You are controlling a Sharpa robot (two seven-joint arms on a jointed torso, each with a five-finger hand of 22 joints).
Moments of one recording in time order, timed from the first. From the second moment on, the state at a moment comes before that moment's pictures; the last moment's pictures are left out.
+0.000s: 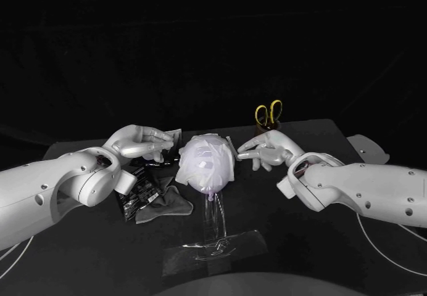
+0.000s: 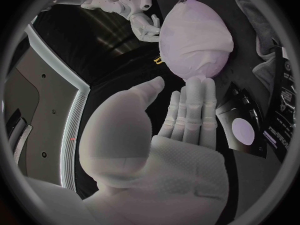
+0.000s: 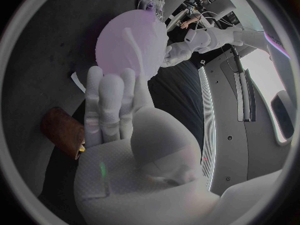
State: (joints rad) left arm 1.21 -0.87 -0.09 1.51 -0.44 -0.27 0.13; left_hand 1.27 -0.24 0.55 0.02 0.06 0.71 0.19 0.44 0.37 0.81 0.14 0.64 0.26 1.03 0.07 1.01 0.51 0.17 0.84 0.17 0.84 0.67; right arm 1.18 -0.96 -0.23 1.67 -0.74 -0.66 0.13; right_hand 1.47 0.29 -0.44 -0.14 0.08 1.05 0.12 0.16 0.23 1.44 0.02 0.71 0.69 1.43 -0.03 1.12 0.80 0.17 1.15 0.08 0.48 0.62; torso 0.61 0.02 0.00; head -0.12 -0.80
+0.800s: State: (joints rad) left arm 1.21 -0.75 -0.09 1.46 -0.71 -0.42 0.27; left_hand 1.49 -0.28 -0.19 0.30 0.06 0.45 0.12 0.28 0.19 0.52 0.17 0.25 0.05 0.23 0.23 0.22 0.09 0.08 0.19 0.30 0.09 0.14; right arm 1.16 -0.94 -0.23 1.68 -0.86 -0.71 -0.01; right_hand 1.38 0.26 -0.43 -0.15 0.06 1.04 0.12 0.20 0.24 1.43 0.03 1.12 1.06 1.46 -0.03 1.38 1.15 0.16 1.11 0.08 0.63 0.77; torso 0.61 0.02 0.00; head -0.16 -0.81
